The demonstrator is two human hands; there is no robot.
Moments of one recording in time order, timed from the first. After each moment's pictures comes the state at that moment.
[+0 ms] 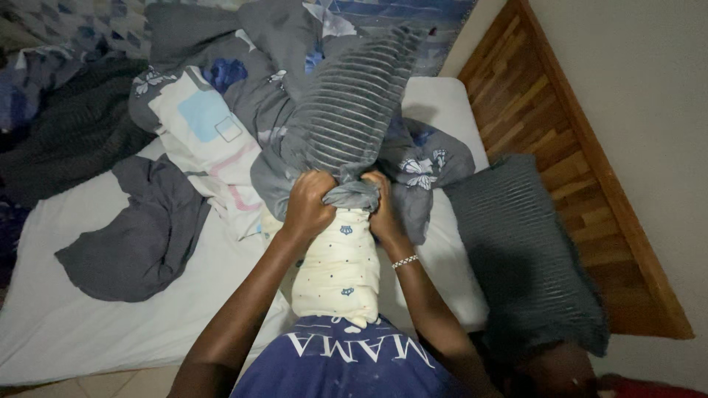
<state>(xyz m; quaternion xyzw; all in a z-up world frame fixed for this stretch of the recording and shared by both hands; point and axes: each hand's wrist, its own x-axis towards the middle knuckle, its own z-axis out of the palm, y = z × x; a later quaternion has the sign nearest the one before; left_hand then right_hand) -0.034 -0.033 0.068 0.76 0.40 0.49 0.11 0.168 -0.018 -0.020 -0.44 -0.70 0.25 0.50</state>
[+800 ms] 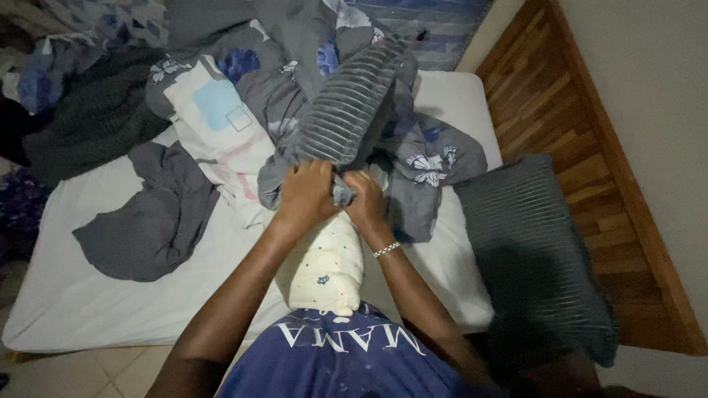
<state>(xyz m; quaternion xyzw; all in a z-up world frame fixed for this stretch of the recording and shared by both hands) -0.032 -0.038 0.098 0.80 0.53 0.28 -0.01 0.126 -0.015 0.013 -0.47 -0.76 0.12 0.44</state>
